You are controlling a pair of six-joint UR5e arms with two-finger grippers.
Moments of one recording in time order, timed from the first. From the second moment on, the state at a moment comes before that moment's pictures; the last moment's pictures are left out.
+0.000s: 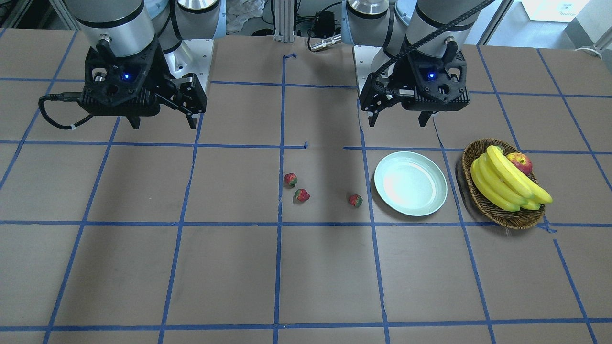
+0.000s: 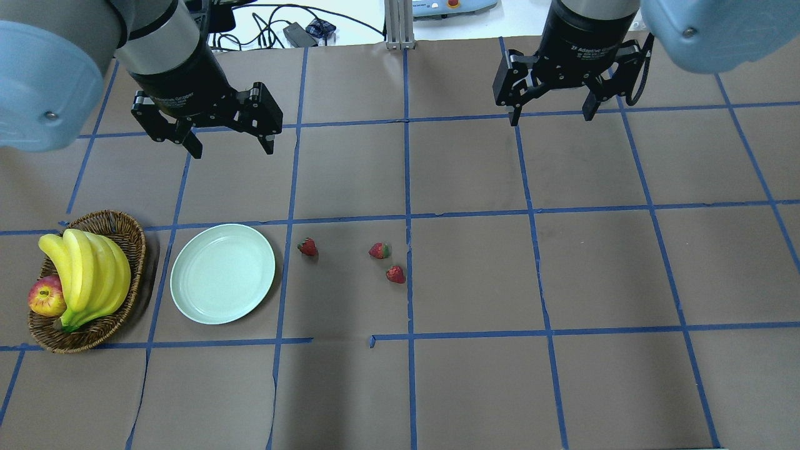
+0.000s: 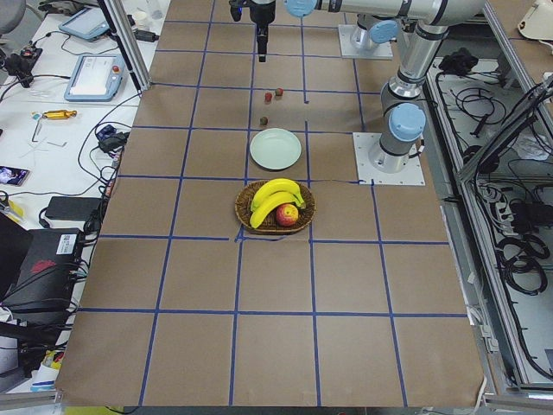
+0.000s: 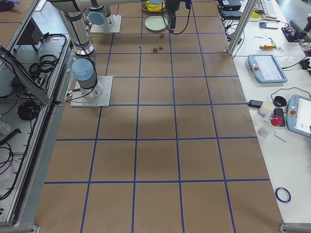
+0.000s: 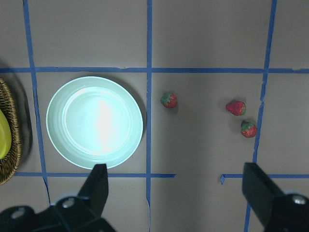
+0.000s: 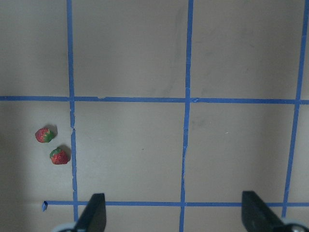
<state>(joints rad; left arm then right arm) -1.64 -1.58 -1.54 -1.57 1.58 -0.10 1.68 -1.49 1.43 -1.51 -1.58 0.08</state>
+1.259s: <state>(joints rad) -1.68 -1.62 -1.67 -1.46 1.58 -0.09 1.67 -1.49 1.43 -1.50 -1.58 0.09</state>
